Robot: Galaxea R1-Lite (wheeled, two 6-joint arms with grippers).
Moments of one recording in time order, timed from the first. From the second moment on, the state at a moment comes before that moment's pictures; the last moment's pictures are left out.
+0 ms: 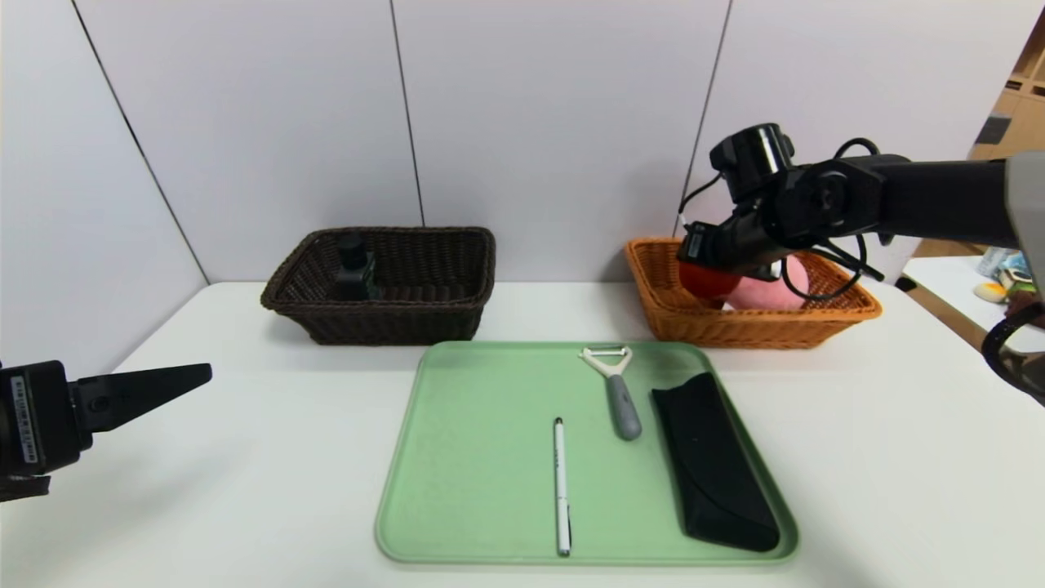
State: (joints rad) left arm -0.13 0.99 -0.81 0.24 -0.10 -0.25; right arm 0.26 2.18 -1.90 0.42 -0.29 0.43
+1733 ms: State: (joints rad) left arm -0.13 0.88 -0.76 0.29 -0.10 -0.25; right arm 0.77 1.93 -1.94 1.12 0.05 0.83
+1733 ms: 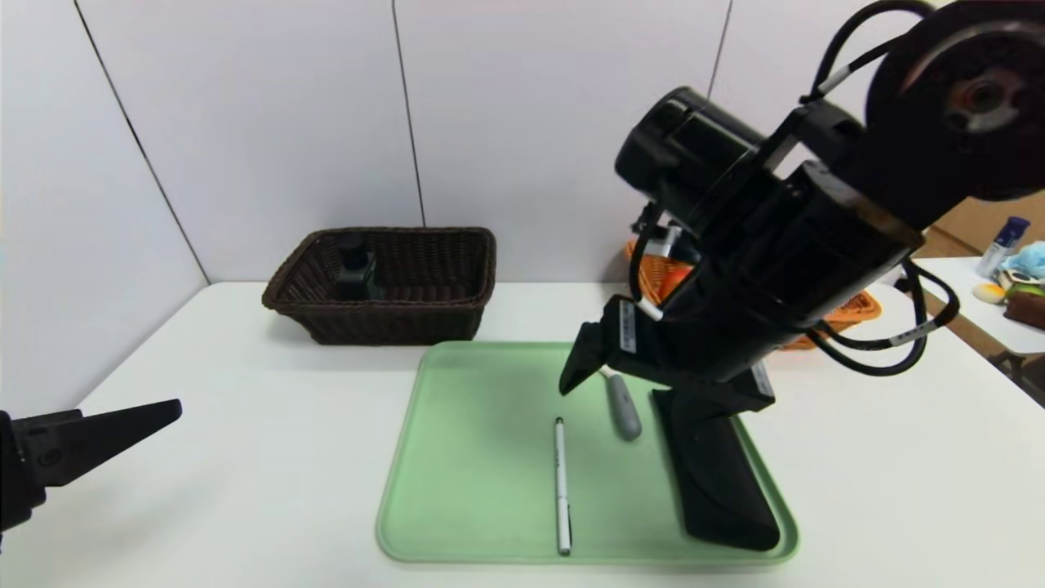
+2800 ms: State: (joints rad) left arm -0.13 0.84 -0.73 0.30 -0.10 -0.25; right arm 0.83 2.15 -1.95 1.10 -0.04 0.84
